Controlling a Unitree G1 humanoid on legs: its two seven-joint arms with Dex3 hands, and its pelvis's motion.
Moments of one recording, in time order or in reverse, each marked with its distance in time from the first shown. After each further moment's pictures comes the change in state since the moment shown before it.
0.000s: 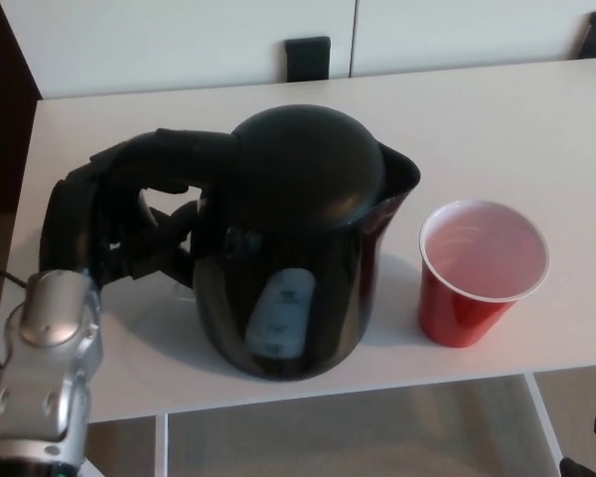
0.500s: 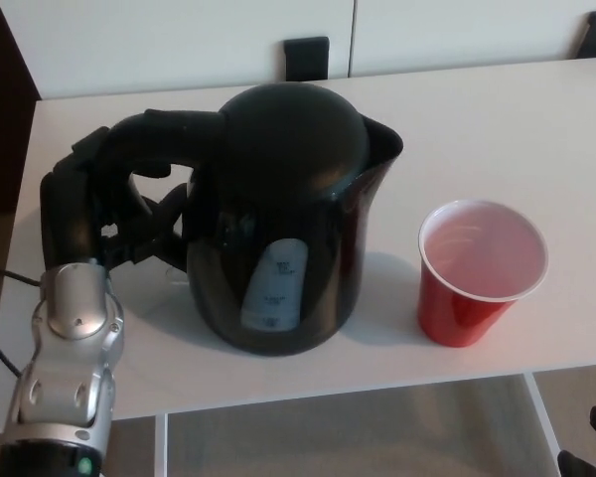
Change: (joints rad) left_arm -0.031 -0.054 0.006 0.091 0.099 -0.120 0.193; right_arm -0.014 -0.003 0.001 -0.006 0.000 -0.001 0.013
